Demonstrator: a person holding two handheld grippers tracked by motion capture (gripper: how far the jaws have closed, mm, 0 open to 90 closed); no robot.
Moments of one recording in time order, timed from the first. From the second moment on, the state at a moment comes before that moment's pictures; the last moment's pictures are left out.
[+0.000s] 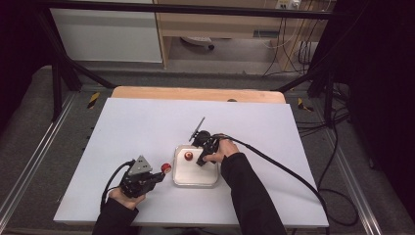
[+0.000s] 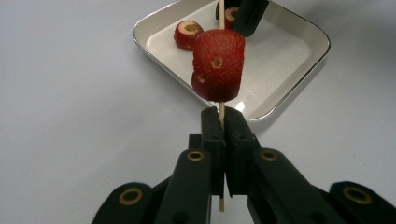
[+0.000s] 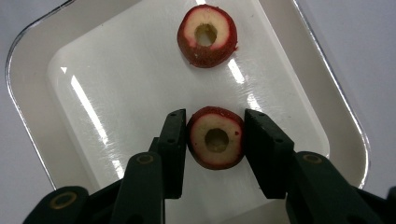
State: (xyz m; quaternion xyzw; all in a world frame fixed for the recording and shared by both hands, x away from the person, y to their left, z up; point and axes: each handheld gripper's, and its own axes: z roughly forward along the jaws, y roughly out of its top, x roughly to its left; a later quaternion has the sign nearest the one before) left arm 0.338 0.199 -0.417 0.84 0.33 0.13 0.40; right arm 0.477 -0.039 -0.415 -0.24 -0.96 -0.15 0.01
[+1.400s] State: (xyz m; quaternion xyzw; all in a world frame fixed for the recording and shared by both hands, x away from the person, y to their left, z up) left arm 0.325 0.165 -0.413 0.77 0.41 0.11 0.47; right arm 0.403 -0.069 -0.392 -0.47 -0.54 -0.70 -0.02
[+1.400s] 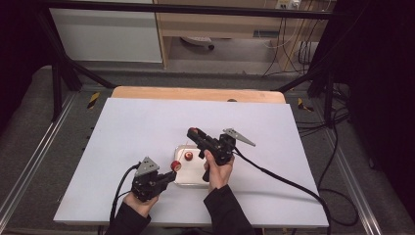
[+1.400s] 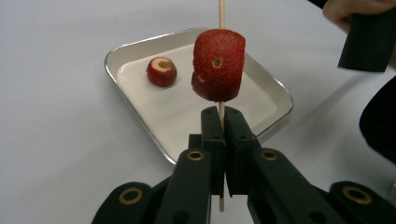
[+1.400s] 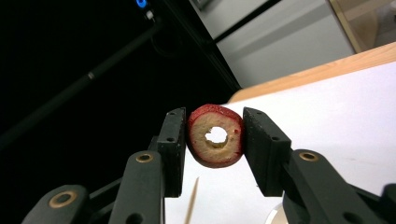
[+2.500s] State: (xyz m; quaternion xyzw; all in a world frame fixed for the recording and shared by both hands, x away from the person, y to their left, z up) left arm 0.325 0.161 -0.414 0.76 0.42 0.11 0.48; right arm 0.398 -0.064 -0.400 -0.47 -0.51 -0.72 -0.01
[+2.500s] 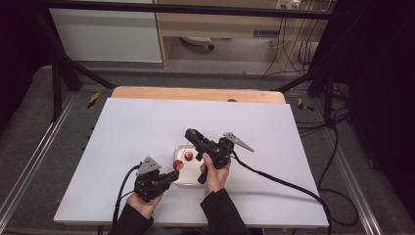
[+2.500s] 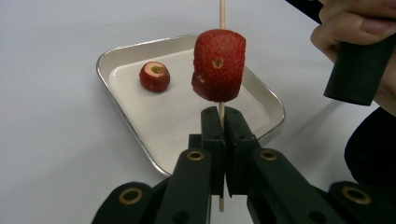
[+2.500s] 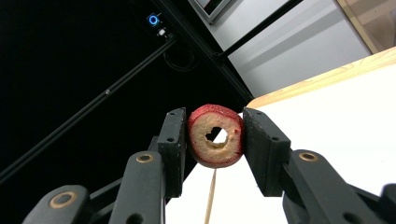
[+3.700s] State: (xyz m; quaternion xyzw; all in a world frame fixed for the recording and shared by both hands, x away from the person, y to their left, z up) left arm 0.326 0.159 -0.417 0.75 0.44 0.07 0.49; right arm 0.392 -0.058 -0.410 -0.46 -0.52 -0.72 -0.02
